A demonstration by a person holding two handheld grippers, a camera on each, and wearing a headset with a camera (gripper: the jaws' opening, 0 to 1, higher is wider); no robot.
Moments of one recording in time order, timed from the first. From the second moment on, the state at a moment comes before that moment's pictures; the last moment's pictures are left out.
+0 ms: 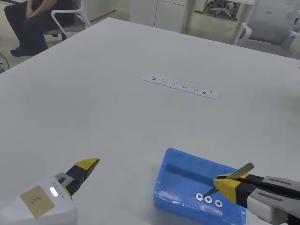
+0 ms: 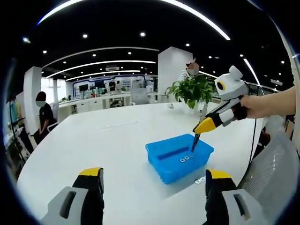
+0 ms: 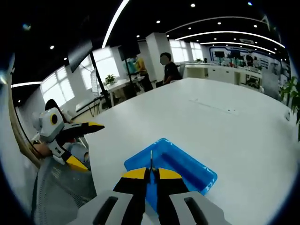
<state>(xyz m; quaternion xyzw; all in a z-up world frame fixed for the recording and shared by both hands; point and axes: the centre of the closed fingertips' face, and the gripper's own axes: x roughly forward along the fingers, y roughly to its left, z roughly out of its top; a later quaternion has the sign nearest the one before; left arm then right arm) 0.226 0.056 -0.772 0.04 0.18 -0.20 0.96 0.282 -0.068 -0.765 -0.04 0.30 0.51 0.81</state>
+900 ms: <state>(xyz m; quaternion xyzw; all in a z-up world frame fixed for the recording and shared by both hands) 0.226 0.057 -0.772 0.04 0.18 -0.21 0.96 0.238 -0.063 -0.815 -0.04 0.36 0.52 0.77</state>
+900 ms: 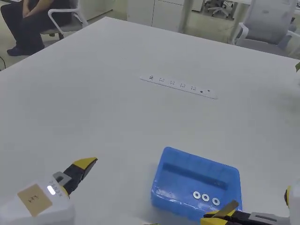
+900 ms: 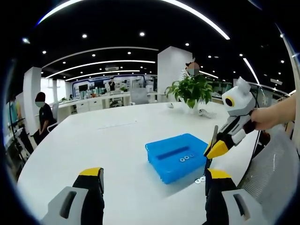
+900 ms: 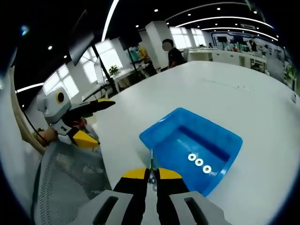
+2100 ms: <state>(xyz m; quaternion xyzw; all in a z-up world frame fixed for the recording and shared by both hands) 0.225 0.058 -0.773 0.04 0.18 -0.20 0.96 0.206 -0.049 -0.832 -0.26 0.29 0.60 0.70</state>
